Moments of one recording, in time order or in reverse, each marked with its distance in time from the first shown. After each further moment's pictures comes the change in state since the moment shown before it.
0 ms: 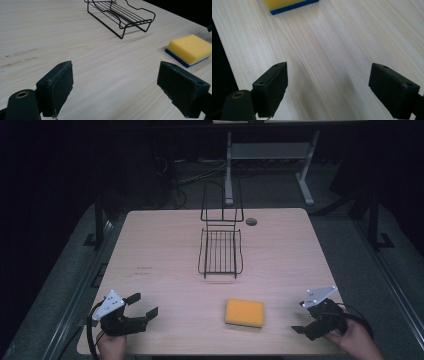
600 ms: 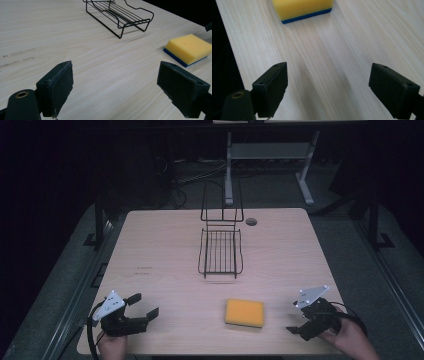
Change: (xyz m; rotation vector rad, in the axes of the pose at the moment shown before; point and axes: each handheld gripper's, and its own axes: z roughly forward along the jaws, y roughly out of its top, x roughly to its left) left arm -0.001 0.000 0.000 -0.003 -0.004 0.000; right arm 0.008 0.017 0.004 0.016 0.020 -0.065
